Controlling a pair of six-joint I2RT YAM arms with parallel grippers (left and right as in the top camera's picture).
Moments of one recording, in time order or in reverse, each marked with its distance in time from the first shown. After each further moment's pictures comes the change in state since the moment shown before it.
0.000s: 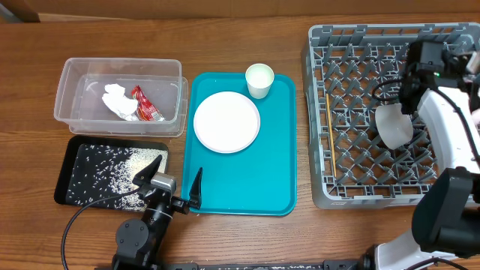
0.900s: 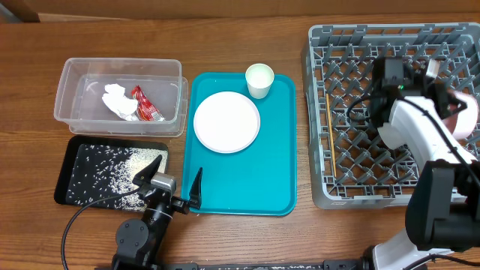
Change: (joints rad) left arm 0.000 0.000 0.000 0.000 0.000 0.000; right arm 0.101 0.019 -0.188 0.135 0.282 -0.278
